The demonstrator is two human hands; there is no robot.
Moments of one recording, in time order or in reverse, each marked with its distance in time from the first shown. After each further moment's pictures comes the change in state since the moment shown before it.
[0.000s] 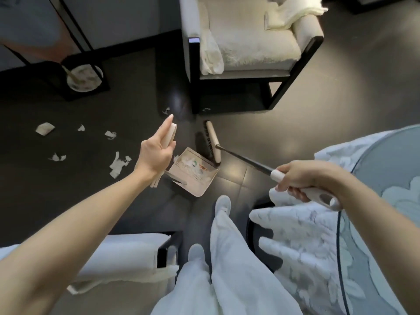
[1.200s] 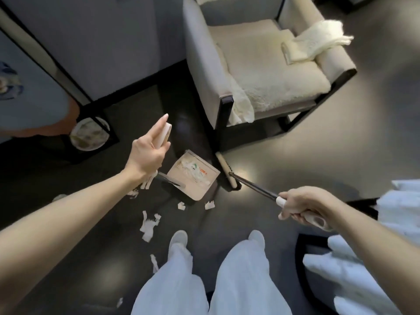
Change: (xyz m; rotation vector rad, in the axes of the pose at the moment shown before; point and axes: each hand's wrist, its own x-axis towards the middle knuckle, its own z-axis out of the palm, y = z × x) left_hand 0.359 -0.026 -0.187 0.039 -0.173 0.157; right_hand 0.126 -0.297 -0.024 -0.124 -0.102 0.234
